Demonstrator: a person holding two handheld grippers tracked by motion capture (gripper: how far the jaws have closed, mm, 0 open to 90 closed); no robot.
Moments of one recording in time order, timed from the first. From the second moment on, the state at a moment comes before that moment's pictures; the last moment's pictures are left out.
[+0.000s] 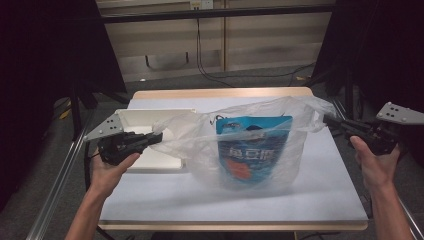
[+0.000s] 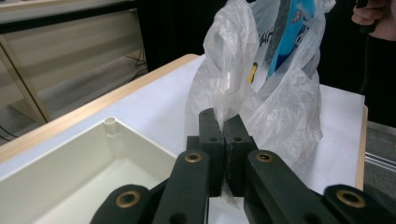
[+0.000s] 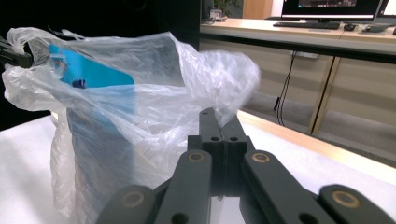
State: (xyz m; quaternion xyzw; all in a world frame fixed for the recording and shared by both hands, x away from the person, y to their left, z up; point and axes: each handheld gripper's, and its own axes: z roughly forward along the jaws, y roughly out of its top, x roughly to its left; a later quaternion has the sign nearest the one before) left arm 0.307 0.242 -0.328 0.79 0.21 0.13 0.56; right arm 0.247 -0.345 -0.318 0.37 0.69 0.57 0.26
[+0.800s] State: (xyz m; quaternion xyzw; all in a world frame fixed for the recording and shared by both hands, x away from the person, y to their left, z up) left arm 0.288 0.236 -0.389 0.83 0.22 0.08 0.51; right arm 0.237 -0.347 -0.372 0.40 0.71 0.54 0.22
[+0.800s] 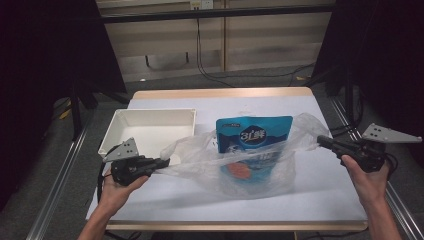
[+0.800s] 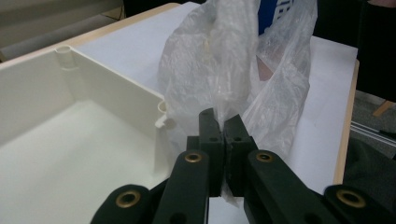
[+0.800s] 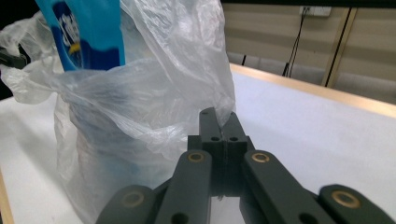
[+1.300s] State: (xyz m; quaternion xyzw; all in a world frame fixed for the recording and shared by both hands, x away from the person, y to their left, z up) left arm 0.270 0.236 -0.418 0.85 0.22 0.06 0.48; right arm 0.231 -0.342 -0.409 0.41 0.73 0.51 0.19
